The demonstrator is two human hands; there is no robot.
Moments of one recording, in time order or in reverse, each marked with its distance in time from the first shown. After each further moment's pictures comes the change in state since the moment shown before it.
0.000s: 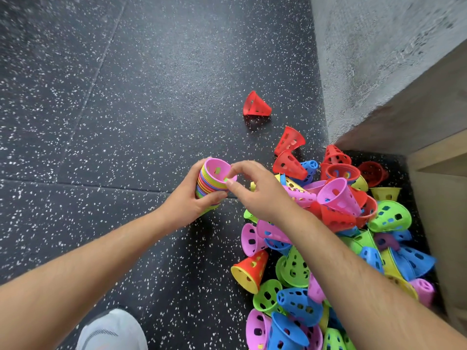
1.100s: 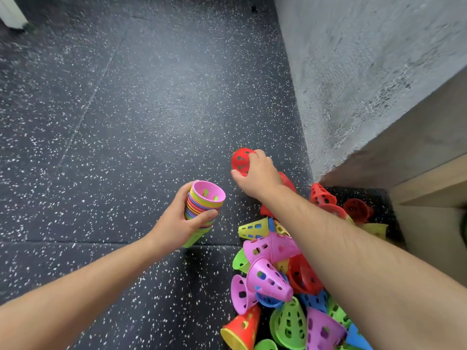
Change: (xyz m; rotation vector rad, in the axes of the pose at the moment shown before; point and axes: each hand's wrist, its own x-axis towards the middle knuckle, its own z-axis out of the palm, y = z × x) left_hand 0.062 0.005 -0.012 0.009 0.070 0.019; right_hand 0.140 0.041 -0.049 -0.656 0.121 0.305
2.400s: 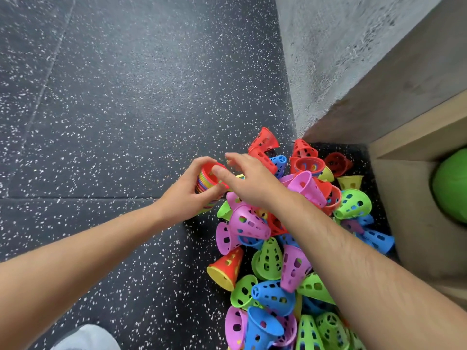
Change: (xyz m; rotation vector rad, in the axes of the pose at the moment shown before) left_hand -0.037 0.018 0.049 0.138 -0.174 0.067; right_hand -0.135 0.022 -0.017 0.373 -0.233 -0.116
